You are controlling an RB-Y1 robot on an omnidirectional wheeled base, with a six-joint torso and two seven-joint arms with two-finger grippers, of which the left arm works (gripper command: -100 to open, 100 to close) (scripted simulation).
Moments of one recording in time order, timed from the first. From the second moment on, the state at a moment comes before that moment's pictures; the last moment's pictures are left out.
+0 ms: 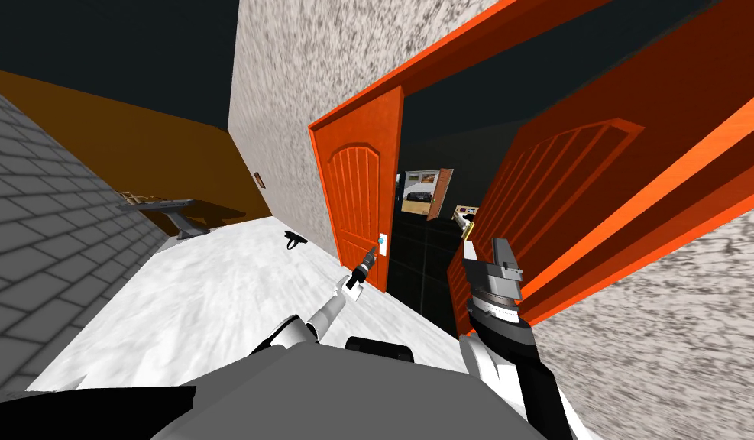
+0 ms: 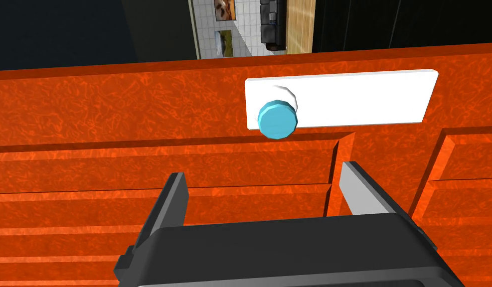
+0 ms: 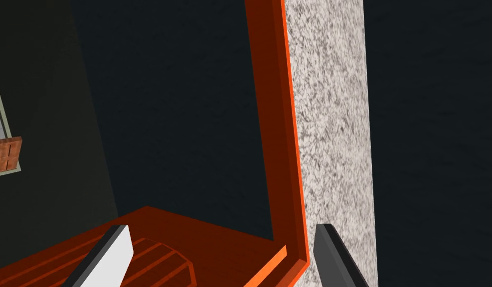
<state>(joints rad) -0.38 0.08 -0.28 -0.85 -0.06 -0.46 0.25</state>
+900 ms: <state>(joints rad) -0.43 0.08 -0.29 -0.76 -0.06 -0.46 0.27</state>
